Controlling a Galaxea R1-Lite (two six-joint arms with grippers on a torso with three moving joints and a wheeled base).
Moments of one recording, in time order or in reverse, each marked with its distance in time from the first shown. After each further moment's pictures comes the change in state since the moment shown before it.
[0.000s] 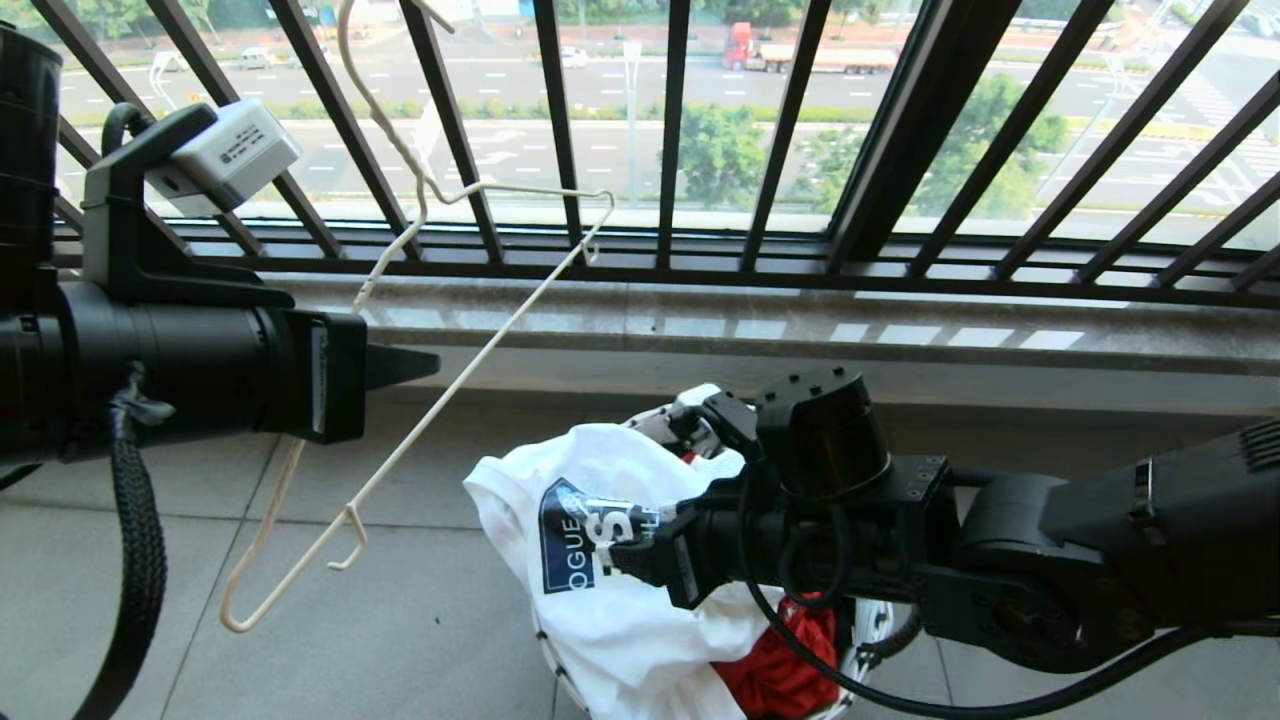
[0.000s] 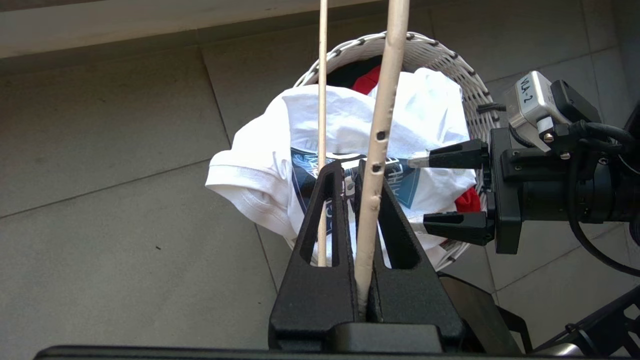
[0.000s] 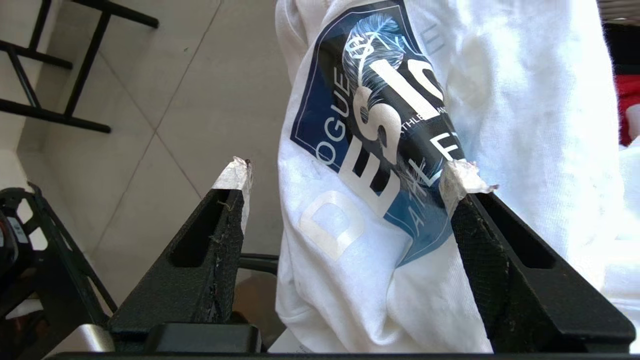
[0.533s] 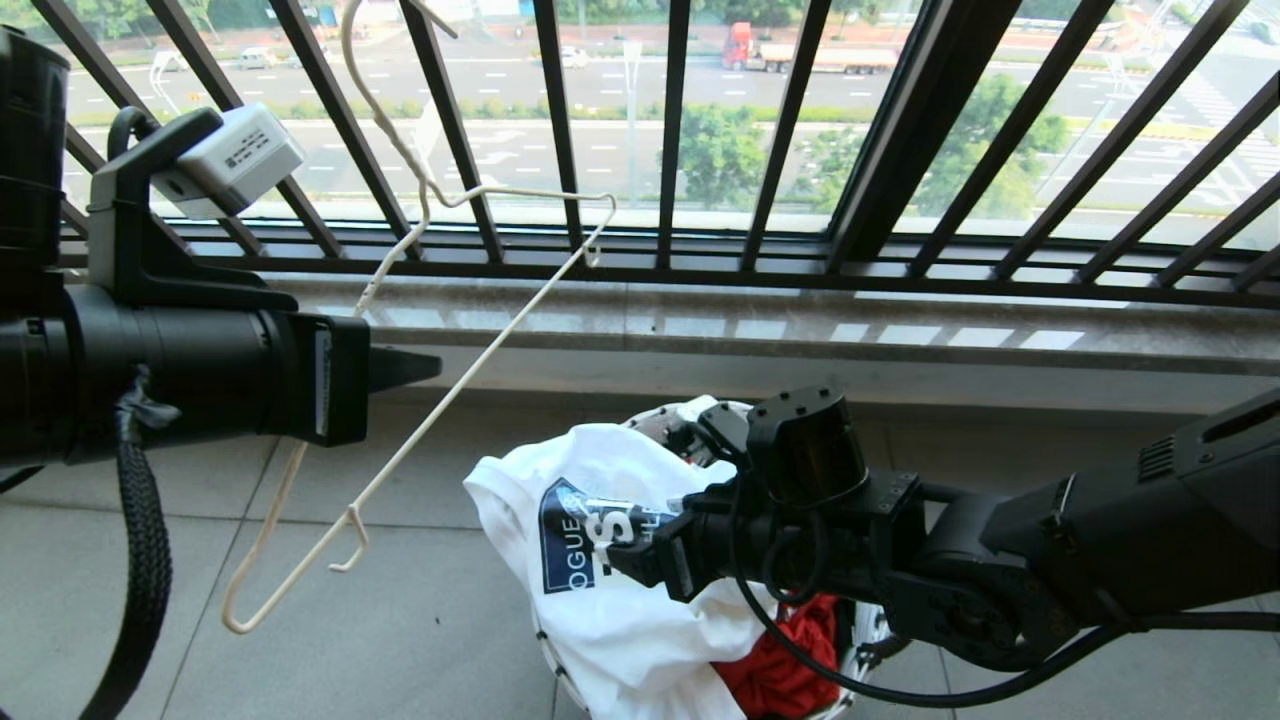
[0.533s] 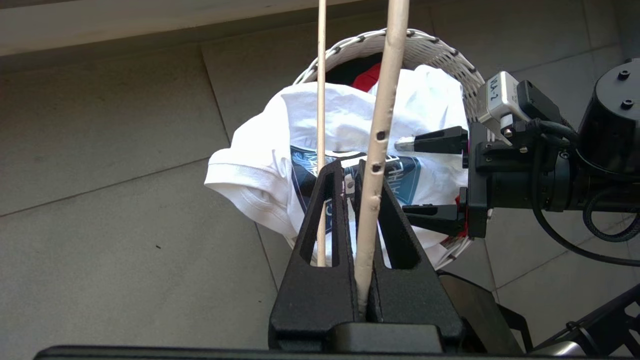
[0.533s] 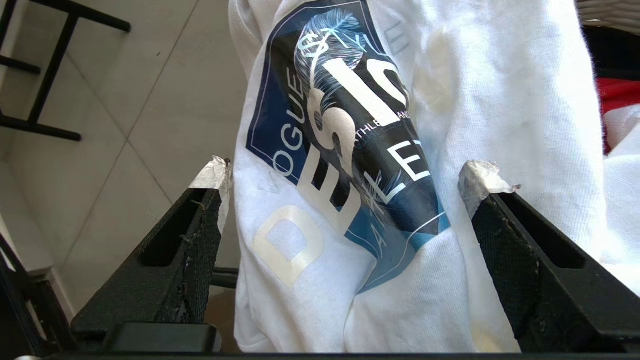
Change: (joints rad) left arm 0.000 0.003 0.003 0.000 -0.001 0.001; right arm -0.034 0.077 0.022 -0.115 -0.011 -0.039
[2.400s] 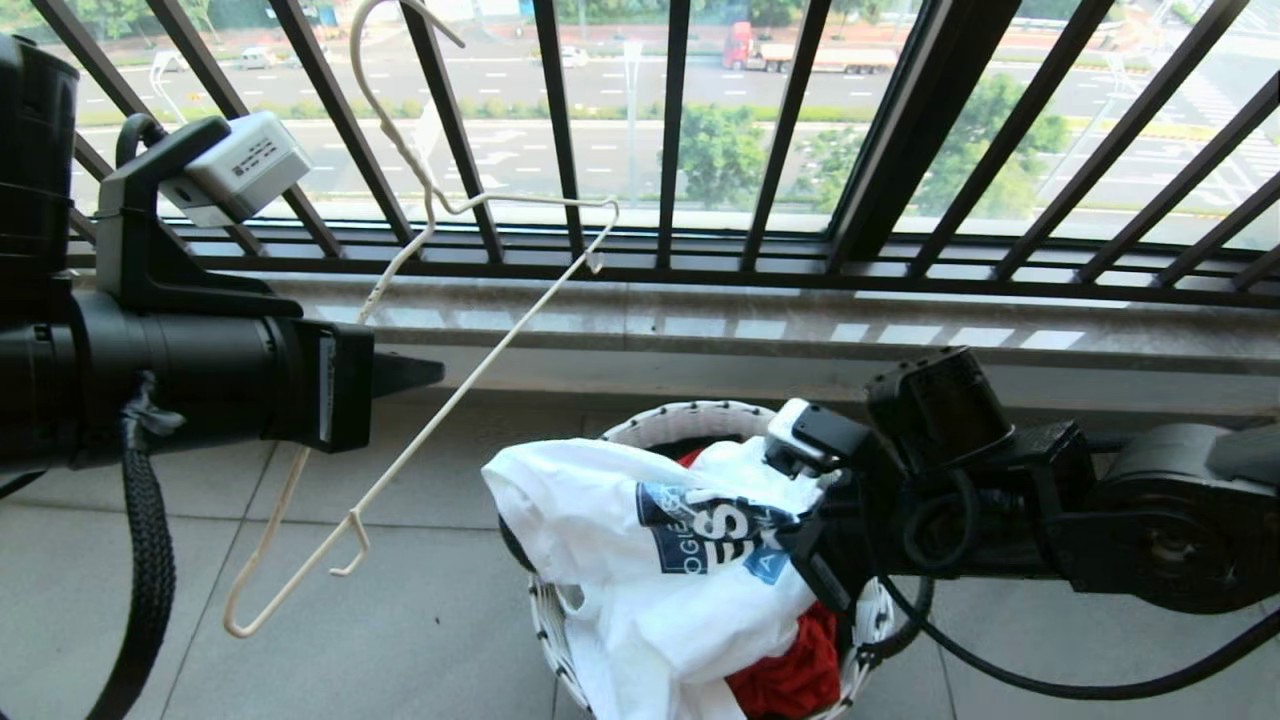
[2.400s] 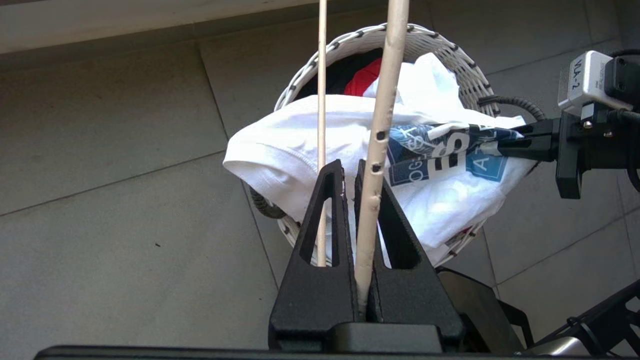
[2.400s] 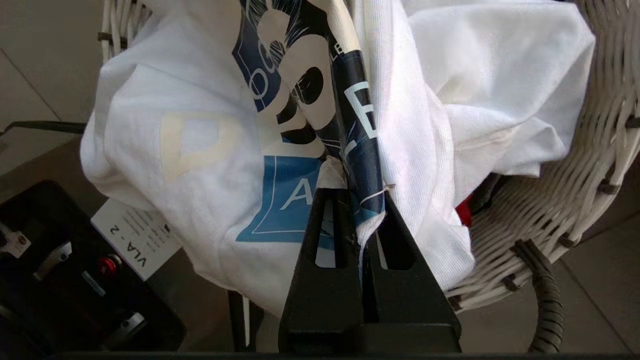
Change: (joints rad) left arm -0.003 0.002 0.006 0.000 -0.005 0.005; right arm -0.163 -0.238 0.027 0.471 -0.083 -0.389
